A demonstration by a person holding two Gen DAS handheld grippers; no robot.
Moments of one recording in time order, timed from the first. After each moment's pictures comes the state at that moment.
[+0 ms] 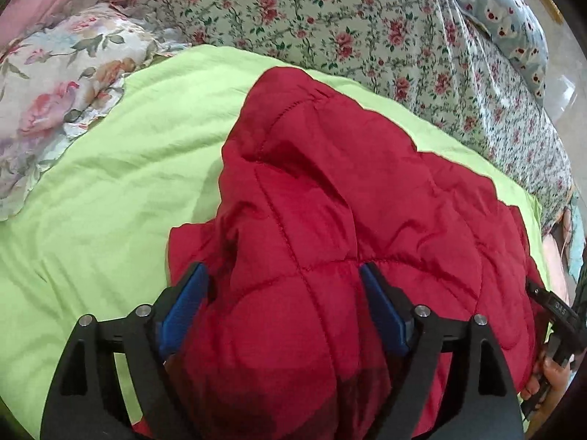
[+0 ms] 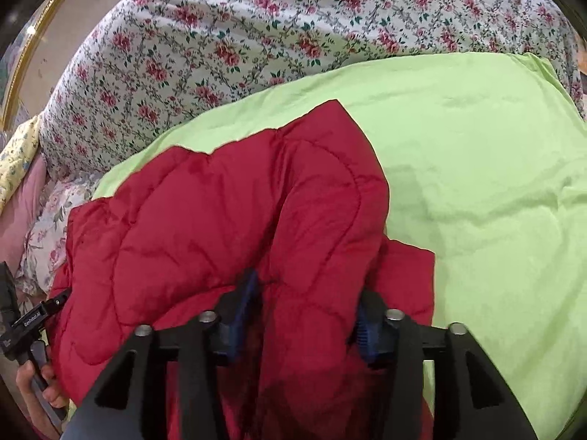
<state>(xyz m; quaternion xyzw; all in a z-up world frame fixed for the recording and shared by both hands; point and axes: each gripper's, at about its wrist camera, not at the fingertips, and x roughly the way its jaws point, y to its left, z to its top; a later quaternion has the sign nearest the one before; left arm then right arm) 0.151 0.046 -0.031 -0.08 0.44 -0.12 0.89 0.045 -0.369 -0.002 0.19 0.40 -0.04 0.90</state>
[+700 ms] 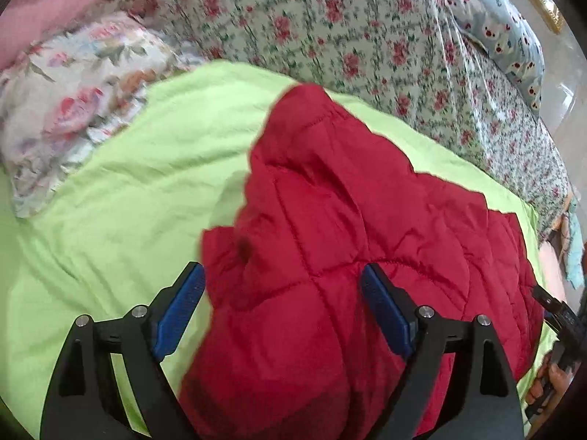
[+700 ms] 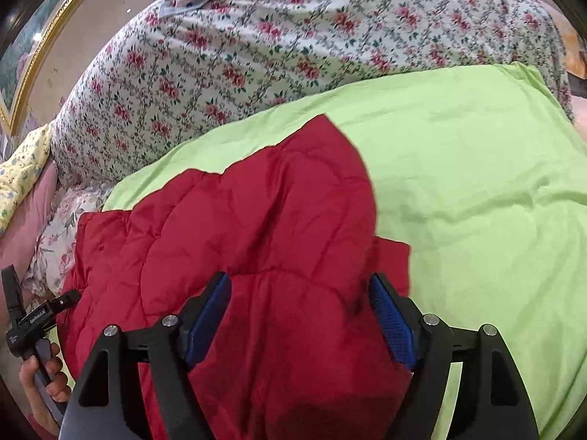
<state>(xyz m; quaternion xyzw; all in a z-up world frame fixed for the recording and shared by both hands) 0.129 0.069 -0.010 -0.08 0.41 -0.10 0.90 0.008 -0.372 0.025 0.19 0.37 -0.05 0.91</state>
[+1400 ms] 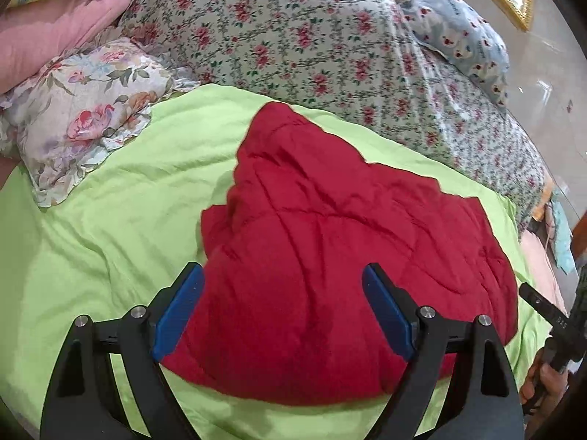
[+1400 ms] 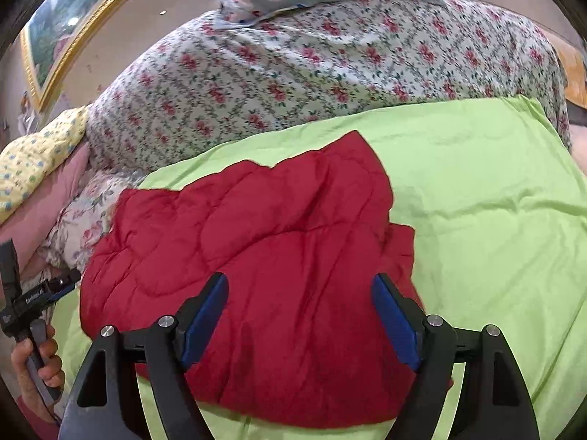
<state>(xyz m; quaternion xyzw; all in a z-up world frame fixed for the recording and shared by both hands) 0.056 0.067 0.016 -0.08 0.38 -0.14 0.91 -0.057 -0.324 0.045 0.14 0.33 -0.01 0.93</state>
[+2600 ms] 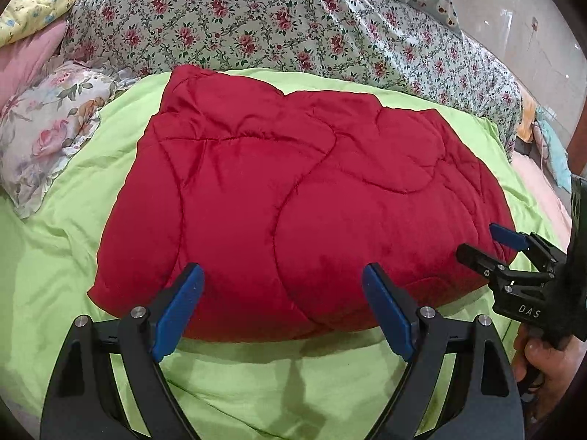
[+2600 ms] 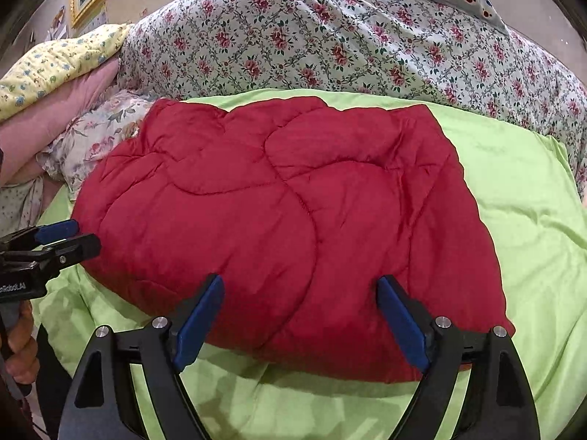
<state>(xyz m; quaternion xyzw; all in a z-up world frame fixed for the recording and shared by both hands) 0.003 -0.011 -0.003 0.03 0.40 -0.18 0.90 -0.061 -0.244 0.012 0.03 0.38 0.01 0.93</state>
